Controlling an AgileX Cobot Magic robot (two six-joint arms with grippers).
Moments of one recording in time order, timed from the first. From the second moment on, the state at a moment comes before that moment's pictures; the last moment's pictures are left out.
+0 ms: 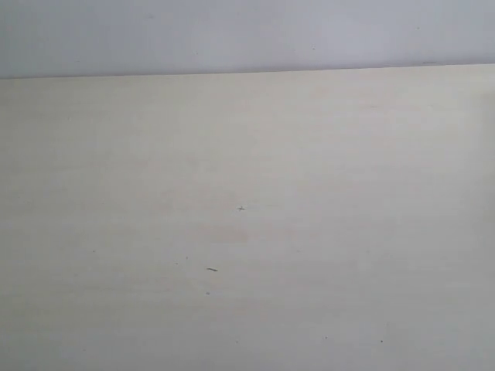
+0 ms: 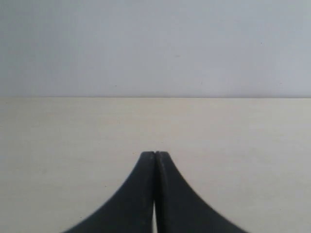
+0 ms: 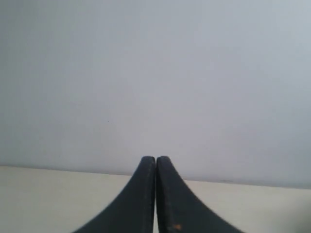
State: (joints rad) left arm 0.00 0.01 0.00 0.07 0.20 -0.11; right arm 0.15 0.24 -0.18 -0.04 -0.06 0.04
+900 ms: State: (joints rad) left arm 0.00 0.01 0.00 0.07 0.20 -0.11; right arm 0.06 0.01 0.00 0.00 0.08 0.04
